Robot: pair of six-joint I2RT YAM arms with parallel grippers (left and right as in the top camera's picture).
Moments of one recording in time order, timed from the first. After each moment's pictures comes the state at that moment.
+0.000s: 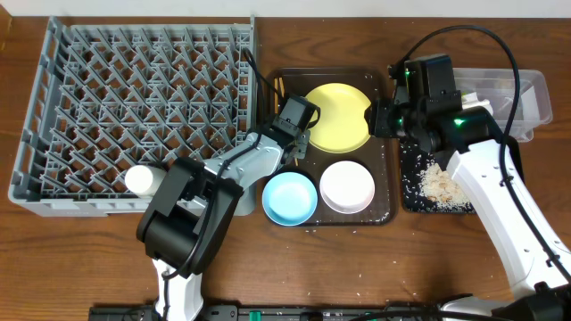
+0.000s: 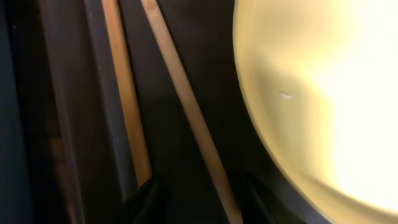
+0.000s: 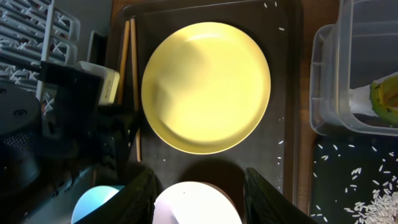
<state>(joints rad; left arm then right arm) -0.54 2.01 1.20 -0.26 -0.20 -0.26 0.28 1.51 1.31 -0.75 -0.14 0.36</state>
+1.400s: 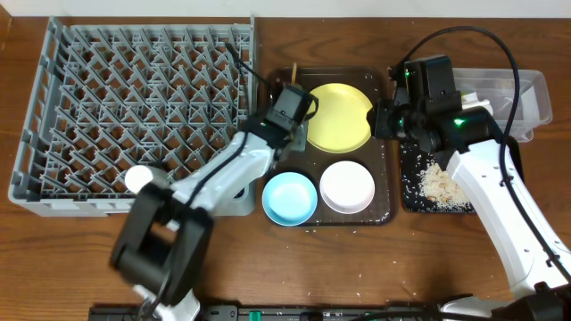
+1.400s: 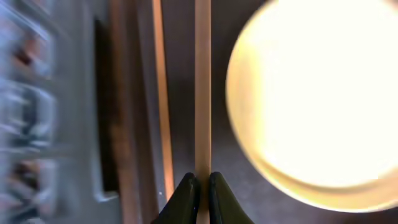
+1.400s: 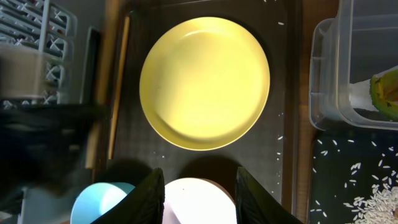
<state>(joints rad) -0.54 1.82 1.23 -0.40 -0.20 -0.36 0.28 1.51 1.31 -0.76 -0.14 0.36</state>
